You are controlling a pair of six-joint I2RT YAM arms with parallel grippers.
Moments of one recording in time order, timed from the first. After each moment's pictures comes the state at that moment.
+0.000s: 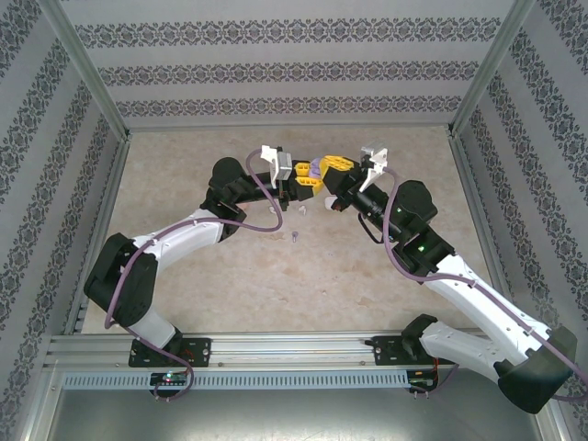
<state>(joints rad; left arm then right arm) -0.56 1.59 1.05 0.84 0.86 -0.13 0.62 0.98 0.87 0.27 -0.14 0.30</state>
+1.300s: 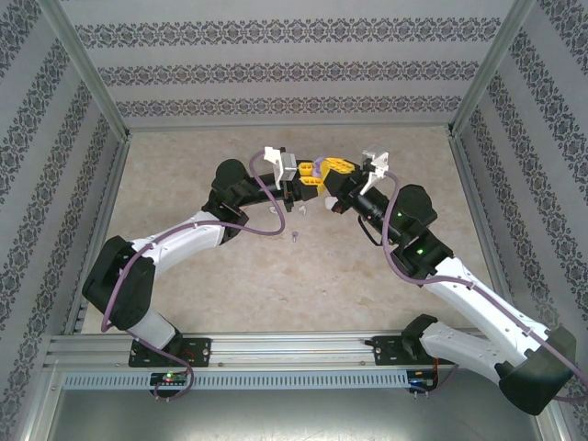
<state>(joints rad) -0.59 1.58 1.05 0.81 0.77 -0.11 0.63 0.97 0.83 0.32 -0.14 0.30</state>
